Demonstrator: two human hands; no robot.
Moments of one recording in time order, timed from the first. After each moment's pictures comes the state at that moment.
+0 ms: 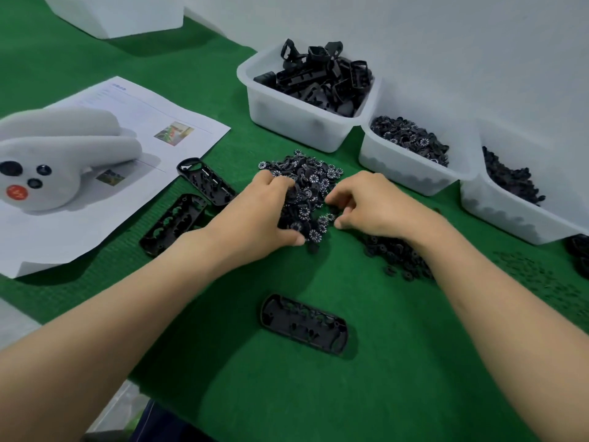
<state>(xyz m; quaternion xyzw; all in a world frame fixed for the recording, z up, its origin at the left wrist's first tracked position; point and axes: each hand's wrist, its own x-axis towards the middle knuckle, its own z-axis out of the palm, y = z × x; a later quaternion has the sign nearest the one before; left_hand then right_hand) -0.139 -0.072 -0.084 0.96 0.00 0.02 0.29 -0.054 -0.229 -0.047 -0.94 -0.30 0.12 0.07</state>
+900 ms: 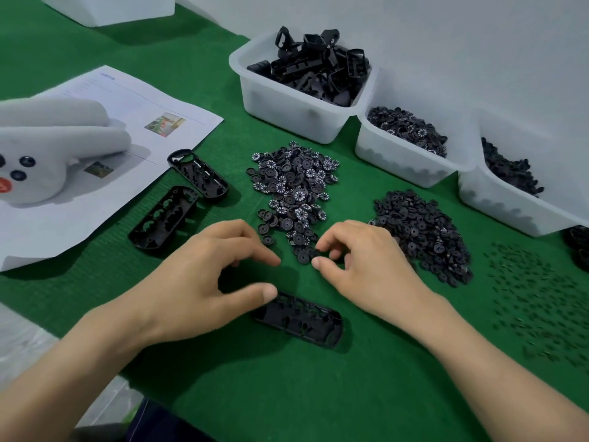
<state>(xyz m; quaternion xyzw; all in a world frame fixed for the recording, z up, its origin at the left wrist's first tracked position) -0.217 -0.053 -0.091 0.91 -0.11 0.03 0.39 -0.134 -0.253 -0.075 -0.93 -0.30 0.03 0.20</state>
